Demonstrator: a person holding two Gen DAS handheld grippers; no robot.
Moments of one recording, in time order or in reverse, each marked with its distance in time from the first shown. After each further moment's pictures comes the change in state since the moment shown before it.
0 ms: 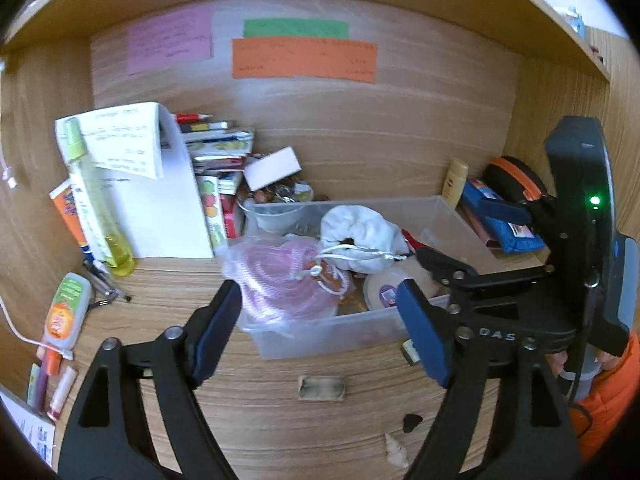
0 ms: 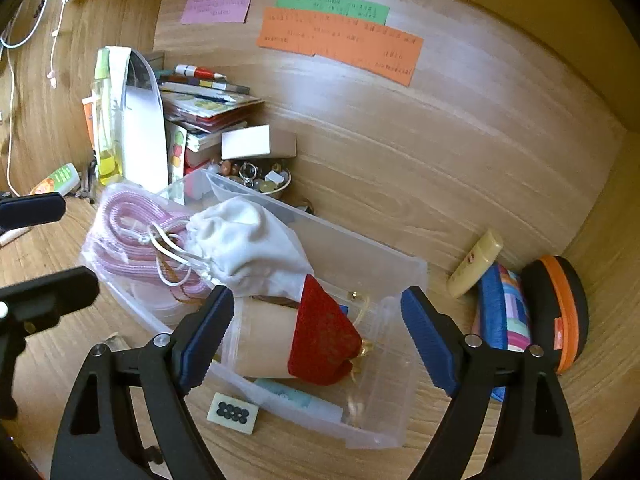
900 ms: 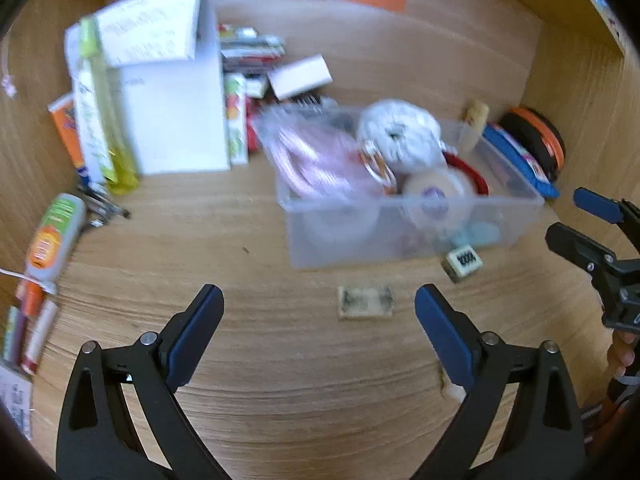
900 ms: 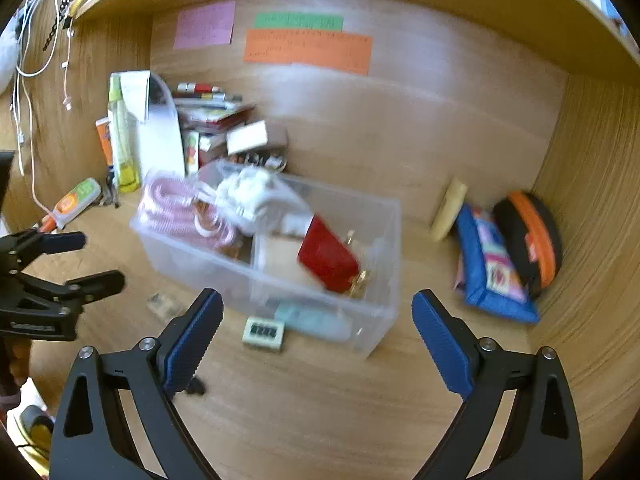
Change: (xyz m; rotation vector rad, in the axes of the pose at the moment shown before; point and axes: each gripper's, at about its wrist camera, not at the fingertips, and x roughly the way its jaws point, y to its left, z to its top) left arm 0.031 0.036 -0.065 -0.027 0.194 -0.044; right arm -0.056 -0.001 -0.059 0.162 0.022 0.027
